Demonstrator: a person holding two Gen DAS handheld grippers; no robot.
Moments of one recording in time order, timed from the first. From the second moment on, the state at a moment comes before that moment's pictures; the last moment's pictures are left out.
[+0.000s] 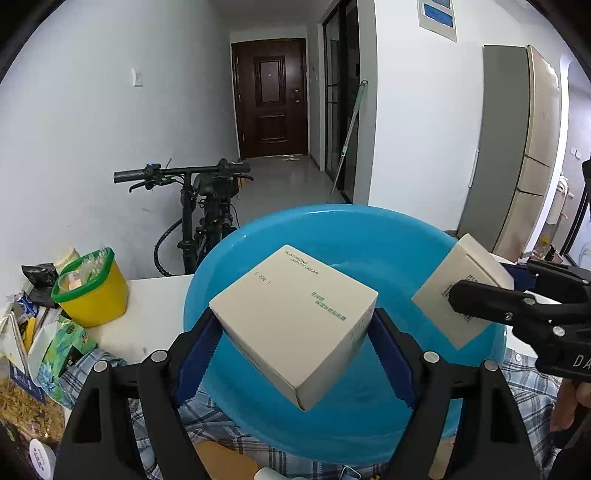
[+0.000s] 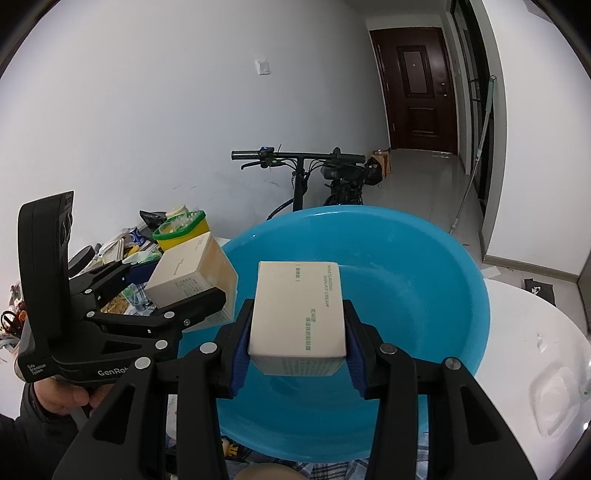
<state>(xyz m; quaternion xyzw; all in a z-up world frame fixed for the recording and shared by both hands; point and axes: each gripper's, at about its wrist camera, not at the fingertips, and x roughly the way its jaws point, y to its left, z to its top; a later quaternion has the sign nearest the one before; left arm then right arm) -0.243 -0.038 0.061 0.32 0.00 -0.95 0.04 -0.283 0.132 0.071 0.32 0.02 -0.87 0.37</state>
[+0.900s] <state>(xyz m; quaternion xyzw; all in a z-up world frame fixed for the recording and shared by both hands) -0.245 -0.051 0.066 0.34 0.03 -0.94 0.06 -0.282 0.129 0.070 0.32 0.03 -0.87 0.37</state>
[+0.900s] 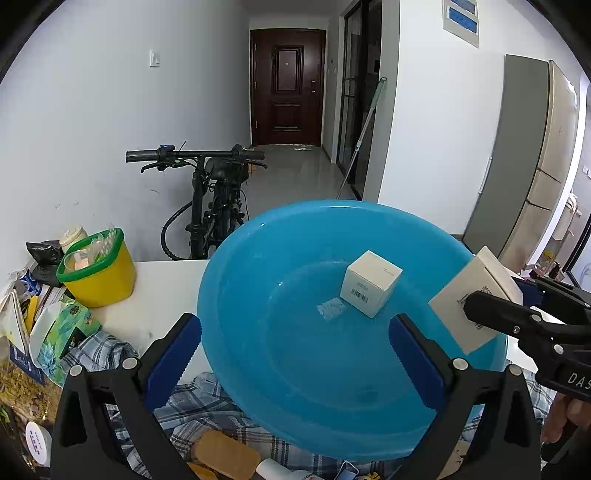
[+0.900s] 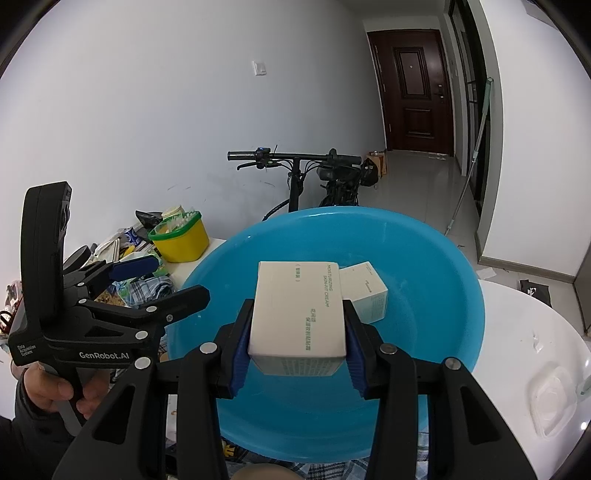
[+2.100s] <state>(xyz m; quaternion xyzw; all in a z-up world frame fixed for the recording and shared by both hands) -0.216 -0.063 0.110 0.31 0.04 -0.95 0.05 -0.246 0.121 0.109 0.29 0.05 -0.90 0.32</state>
